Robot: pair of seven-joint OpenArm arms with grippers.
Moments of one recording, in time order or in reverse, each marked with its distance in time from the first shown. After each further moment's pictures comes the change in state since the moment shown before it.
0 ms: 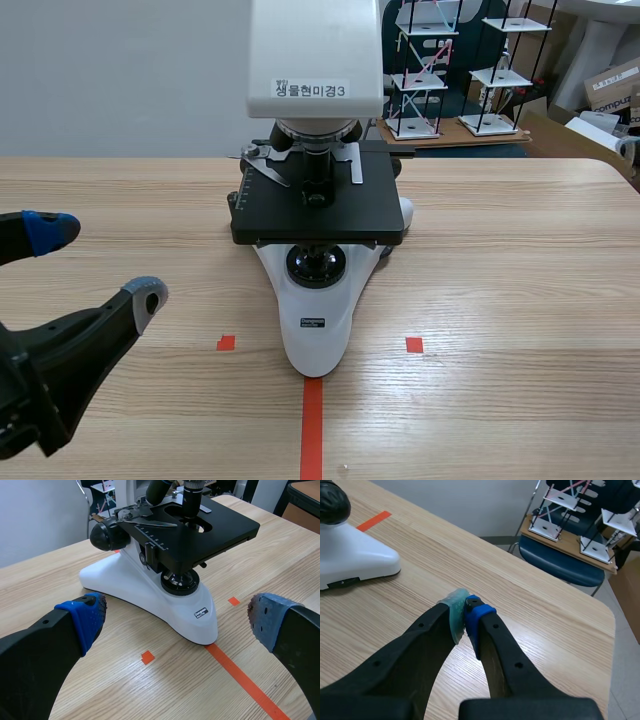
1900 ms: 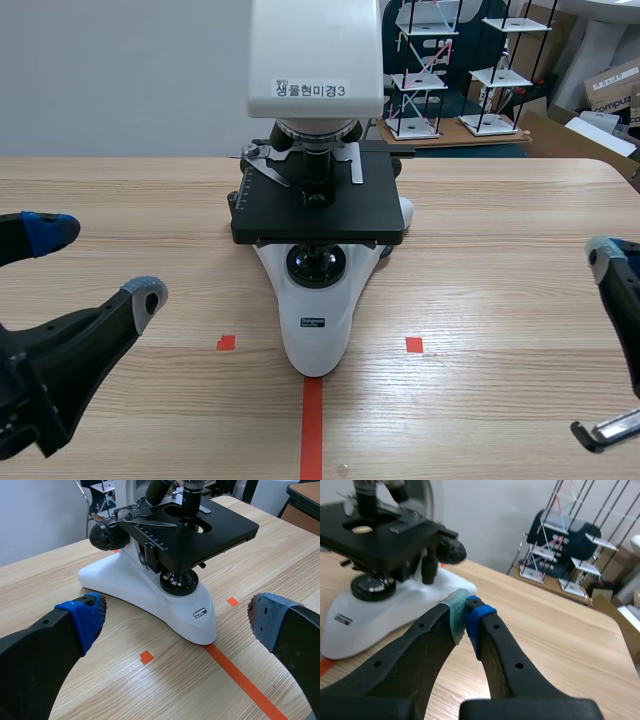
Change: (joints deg) left arm 0.2 0.0 0.0 0.0 -0.4 -0.1 0.0; right arm -64.9 -7.5 10.7 50.0 -7.8 -50.6 21.5
